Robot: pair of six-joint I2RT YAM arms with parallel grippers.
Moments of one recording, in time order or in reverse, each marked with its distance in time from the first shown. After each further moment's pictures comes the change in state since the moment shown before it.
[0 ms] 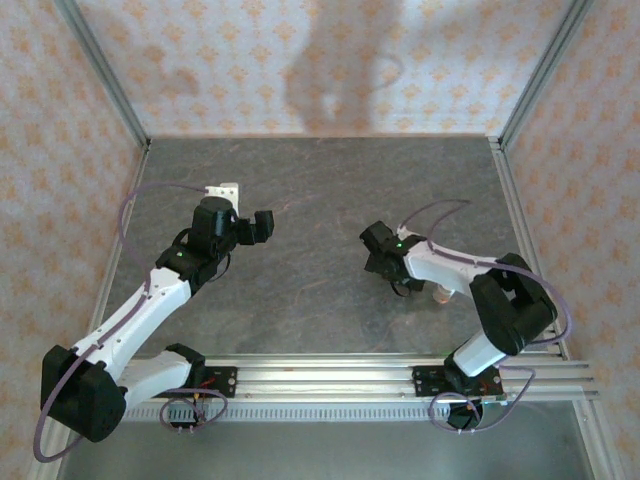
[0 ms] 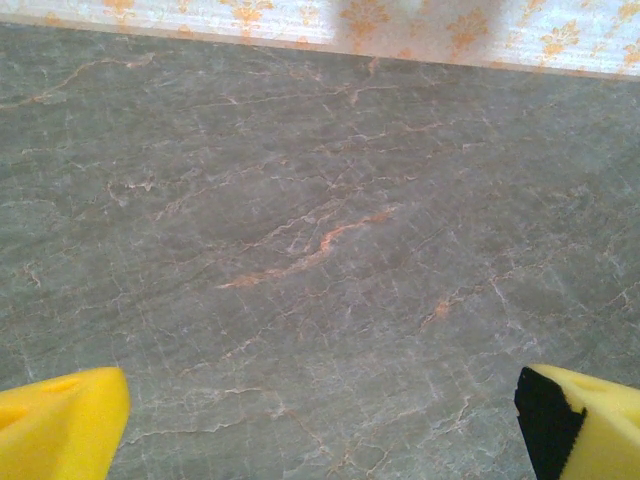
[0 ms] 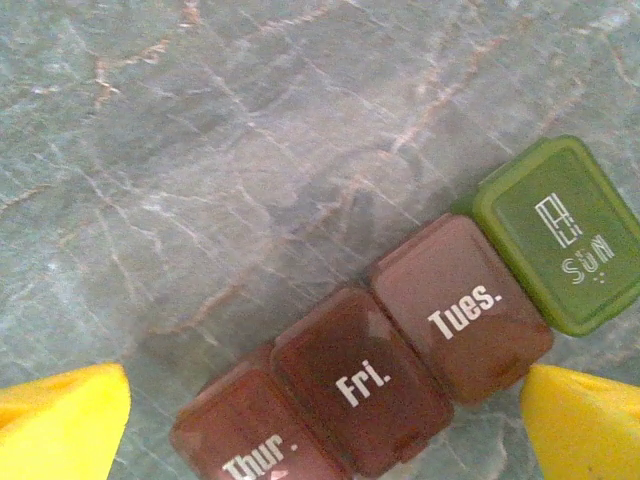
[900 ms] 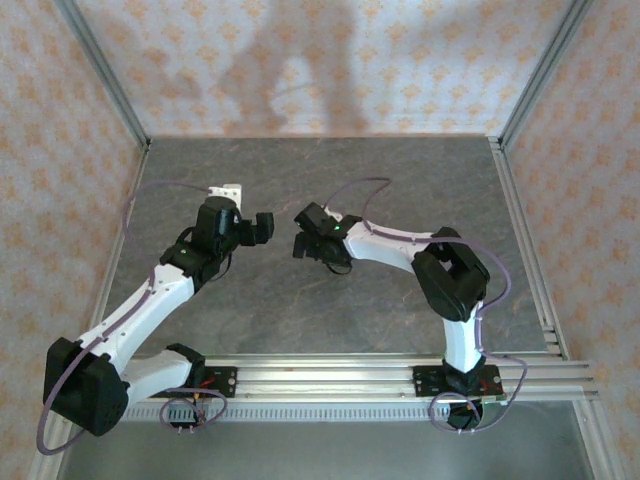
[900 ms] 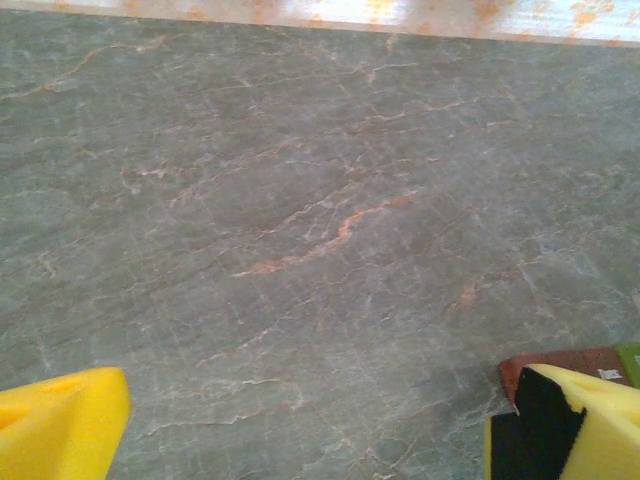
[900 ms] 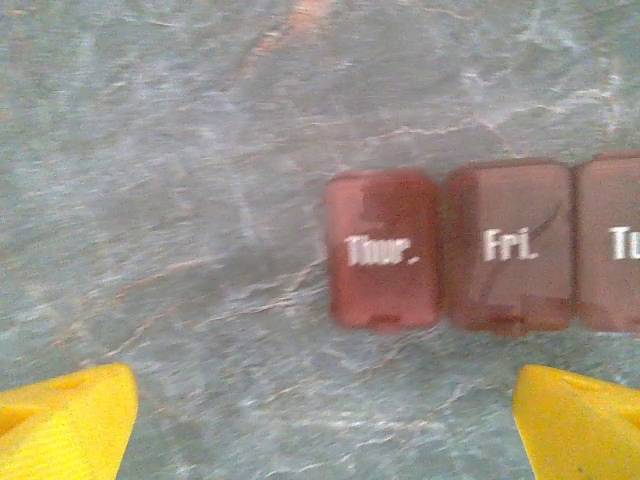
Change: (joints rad) left arm 0.000 0.034 0.000 -0.012 -0.031 0.022; right arm 0.219 0.361 0.505 0.063 -0.228 -0.070
